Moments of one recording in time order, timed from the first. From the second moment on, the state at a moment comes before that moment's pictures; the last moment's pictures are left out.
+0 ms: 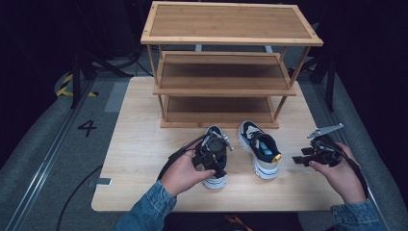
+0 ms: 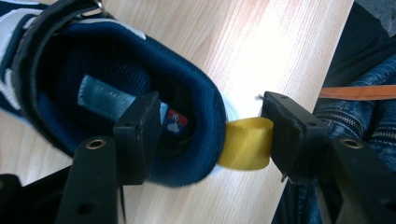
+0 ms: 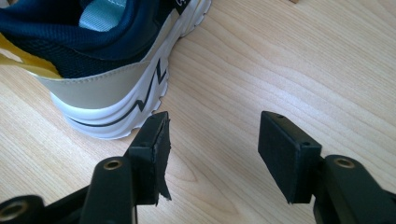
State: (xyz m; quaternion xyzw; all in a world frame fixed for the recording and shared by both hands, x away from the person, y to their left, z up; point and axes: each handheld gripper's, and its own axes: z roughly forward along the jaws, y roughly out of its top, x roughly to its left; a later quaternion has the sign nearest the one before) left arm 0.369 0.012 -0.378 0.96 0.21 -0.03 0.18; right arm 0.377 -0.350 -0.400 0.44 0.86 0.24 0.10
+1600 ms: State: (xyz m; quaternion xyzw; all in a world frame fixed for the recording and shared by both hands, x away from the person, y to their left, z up) left arm 0.406 0.025 -0.354 0.96 0.20 0.03 0.18; right arm 0.372 -0.357 -0.405 0.44 0.86 0.24 0.09
